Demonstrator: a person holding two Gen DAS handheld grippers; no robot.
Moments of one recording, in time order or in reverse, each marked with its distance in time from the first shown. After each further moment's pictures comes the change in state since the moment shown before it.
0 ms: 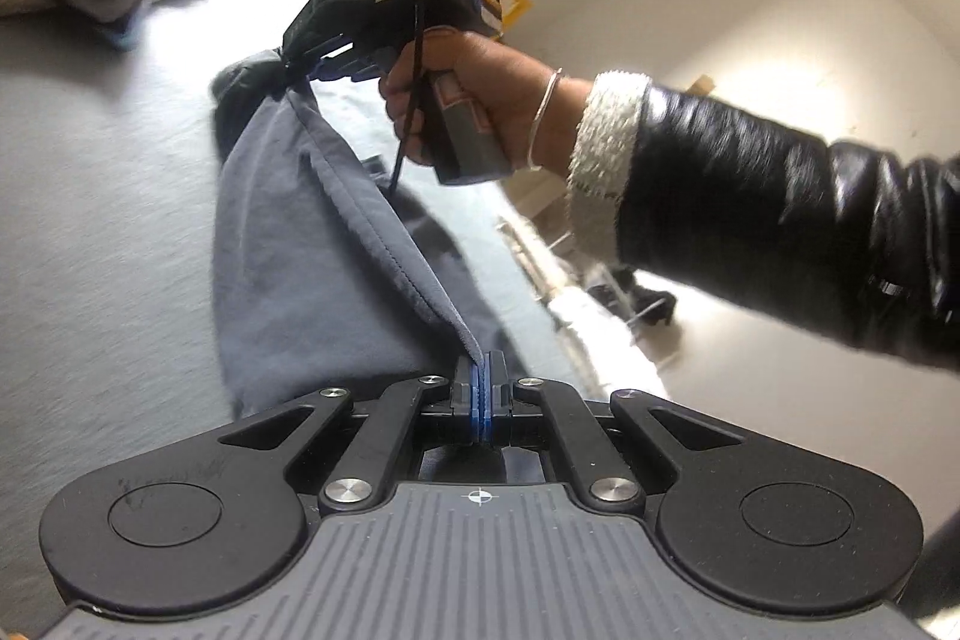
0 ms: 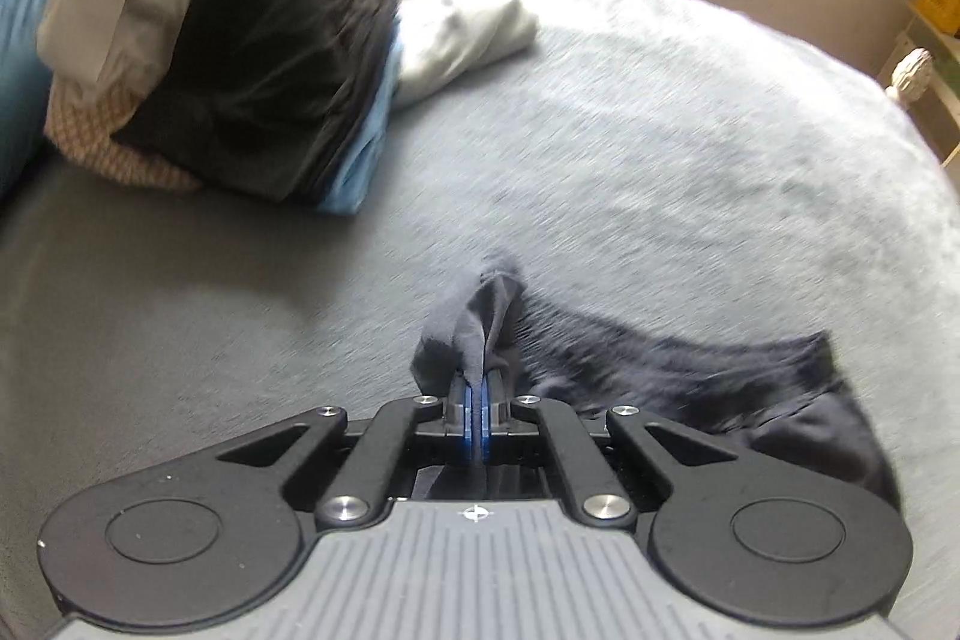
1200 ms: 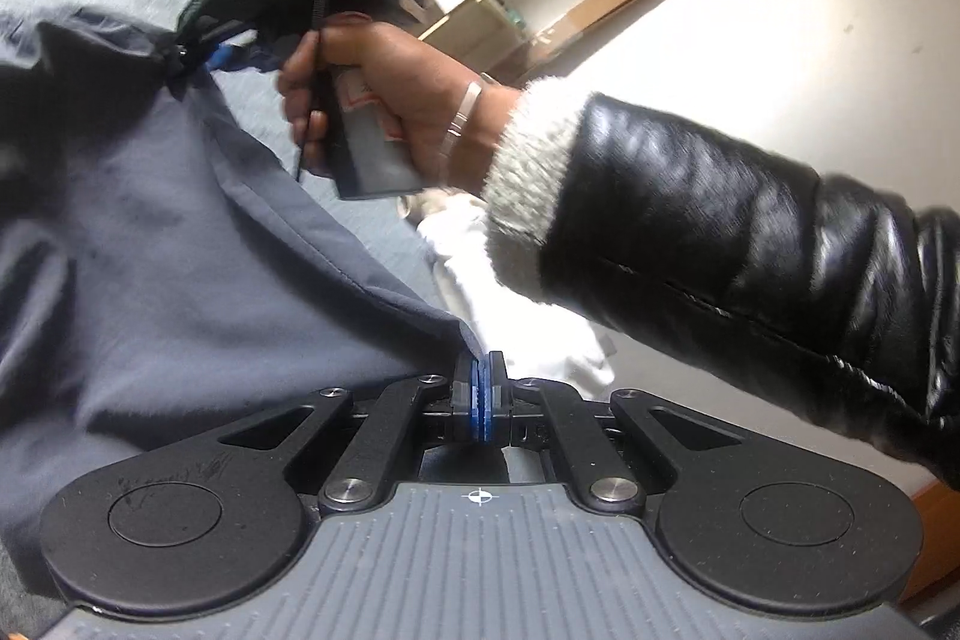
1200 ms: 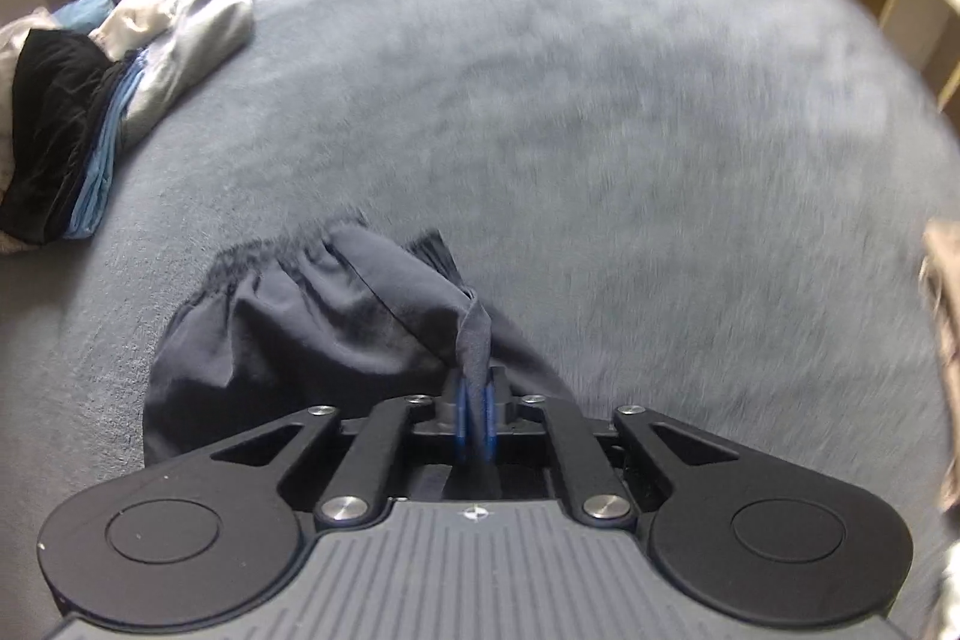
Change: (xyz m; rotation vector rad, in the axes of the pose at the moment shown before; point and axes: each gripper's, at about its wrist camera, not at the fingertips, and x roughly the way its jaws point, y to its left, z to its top) left arm 0.261 -0.091 0.032 -0.016 0.279 -0.075; right arm 0.027 -0.315 -0.074 0.241 0.073 0.077
